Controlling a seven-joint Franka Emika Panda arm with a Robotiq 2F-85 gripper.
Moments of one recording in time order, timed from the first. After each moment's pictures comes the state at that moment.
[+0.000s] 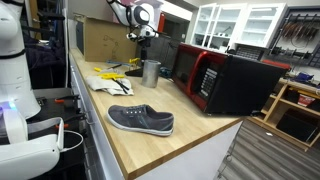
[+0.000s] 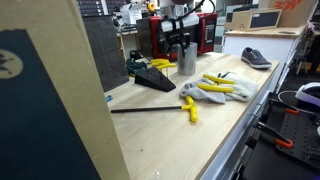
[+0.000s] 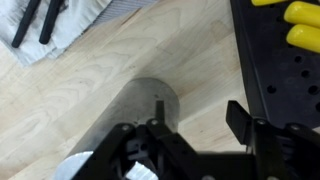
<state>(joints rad) 0.15 0.27 0.02 -1.93 -0.20 2.16 0.93</state>
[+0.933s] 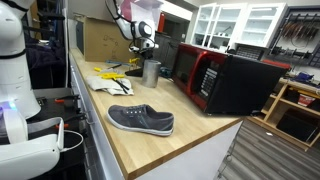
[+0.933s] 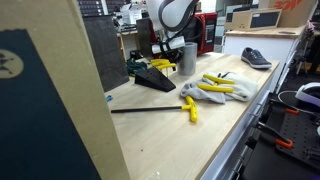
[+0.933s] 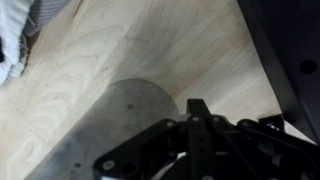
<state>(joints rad) 0.22 0.48 -0.05 -1.80 -0.31 2.19 1.23</state>
